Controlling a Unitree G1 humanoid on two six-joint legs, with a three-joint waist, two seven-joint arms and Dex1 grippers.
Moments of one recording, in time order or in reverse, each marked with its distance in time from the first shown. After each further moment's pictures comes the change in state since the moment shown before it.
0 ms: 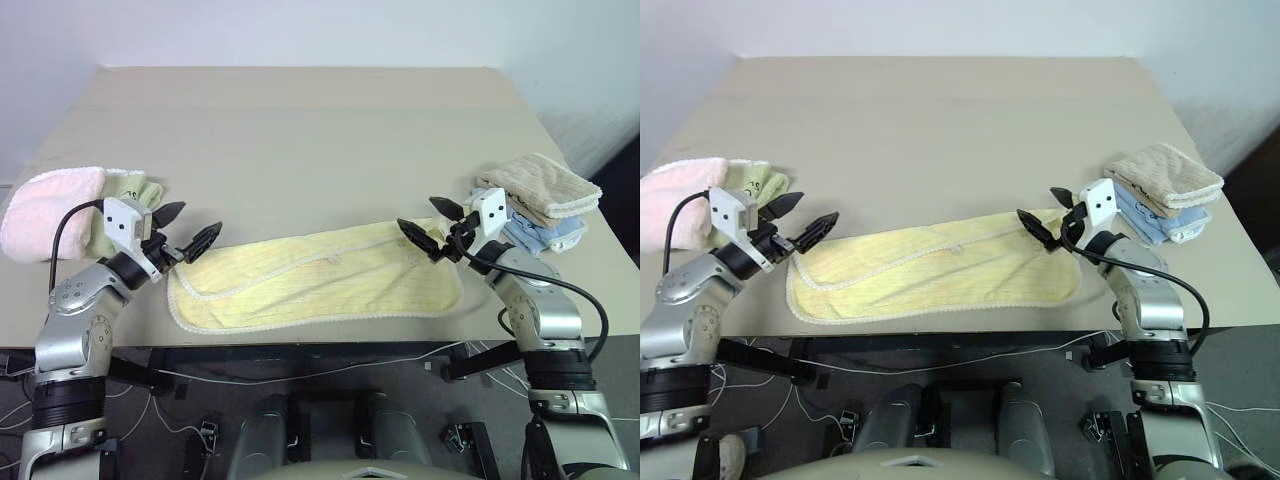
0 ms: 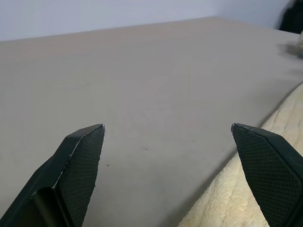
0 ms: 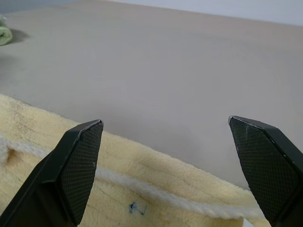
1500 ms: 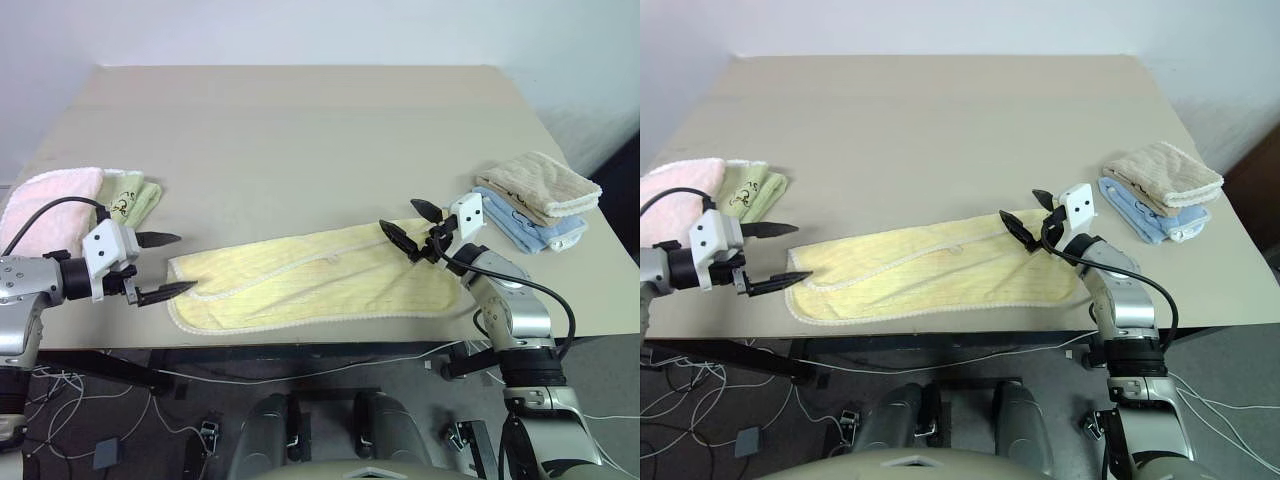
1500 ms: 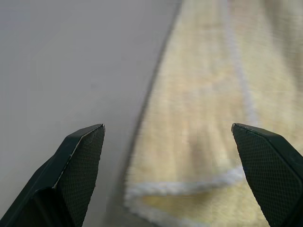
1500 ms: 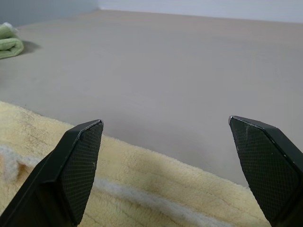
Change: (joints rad) left arm 0.006 0.360 -0.121 0.206 0.127 -0.309 -0.574; right arm -0.020 0.096 0.031 0.056 -0.034 -0.057 -0.020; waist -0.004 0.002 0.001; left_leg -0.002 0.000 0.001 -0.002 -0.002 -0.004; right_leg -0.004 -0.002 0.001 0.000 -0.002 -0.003
